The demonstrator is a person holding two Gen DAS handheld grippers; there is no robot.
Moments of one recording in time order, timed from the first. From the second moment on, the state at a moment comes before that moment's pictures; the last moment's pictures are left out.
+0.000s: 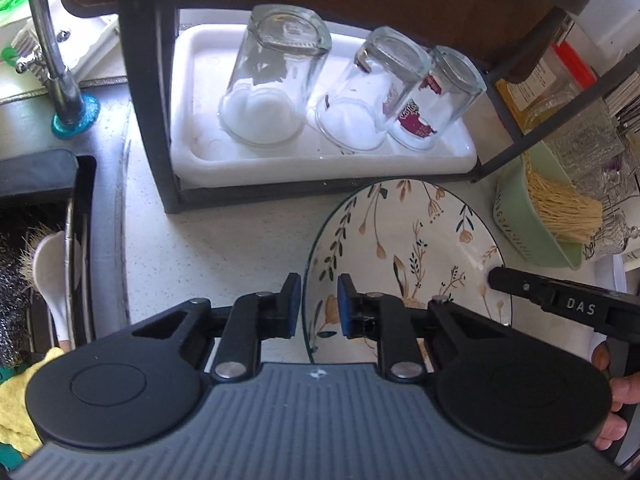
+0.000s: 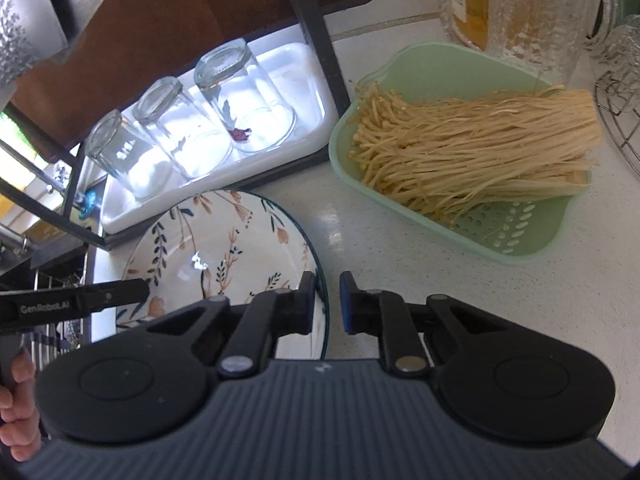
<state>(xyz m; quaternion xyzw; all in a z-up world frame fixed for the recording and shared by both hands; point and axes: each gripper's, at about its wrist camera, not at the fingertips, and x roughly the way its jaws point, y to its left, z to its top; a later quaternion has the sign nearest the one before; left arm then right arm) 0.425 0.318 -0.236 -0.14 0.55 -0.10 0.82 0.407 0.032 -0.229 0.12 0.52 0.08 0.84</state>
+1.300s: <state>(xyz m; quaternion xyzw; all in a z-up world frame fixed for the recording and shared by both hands) 0.369 0.306 -0.173 -0.20 0.56 -0.10 0.80 0.360 0.007 -0.169 0.14 0.51 0.13 0.84</state>
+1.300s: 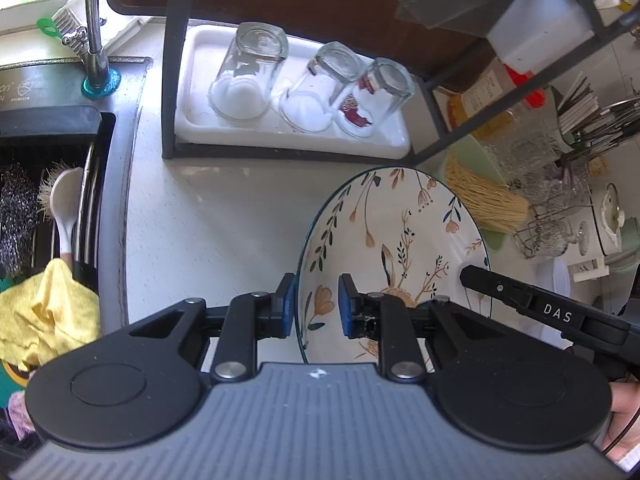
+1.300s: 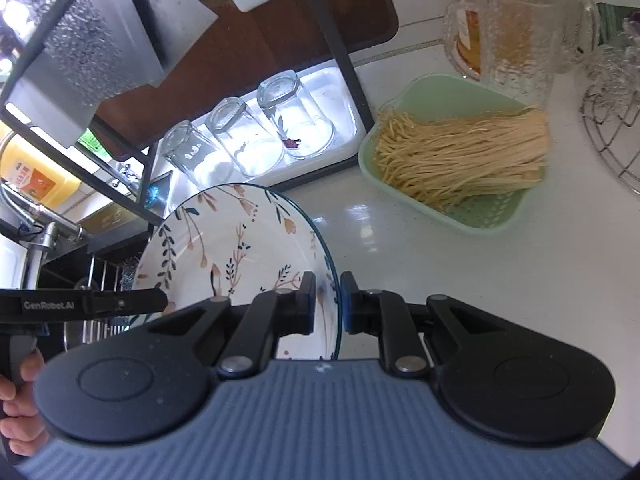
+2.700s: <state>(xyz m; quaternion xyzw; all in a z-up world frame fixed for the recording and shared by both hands) 0.254 0.212 -0.185 -0.19 0.55 -0.09 0.81 0.259 -0.062 -0.202 0.05 0.55 0.16 0.82</state>
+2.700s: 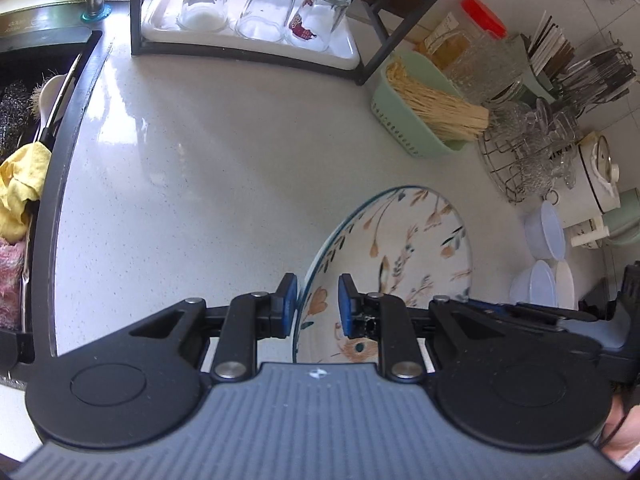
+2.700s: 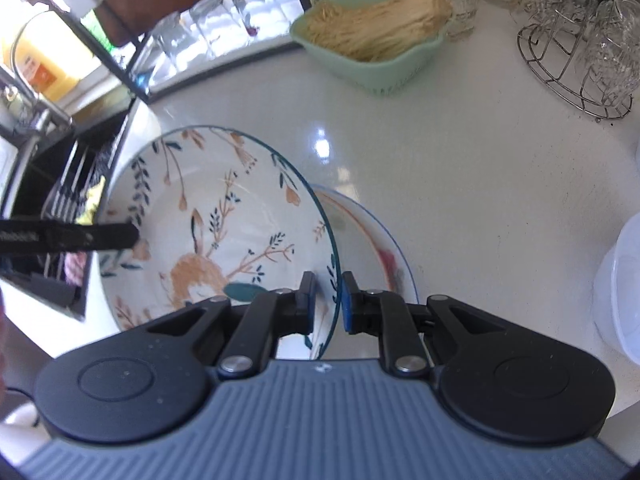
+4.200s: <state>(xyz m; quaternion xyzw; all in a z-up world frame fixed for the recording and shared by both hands) 0.230 0.171 -0.125 -0.12 0.49 -0.07 0.86 0.193 -0.053 -0.127 -0.08 0.36 0.09 0.93</state>
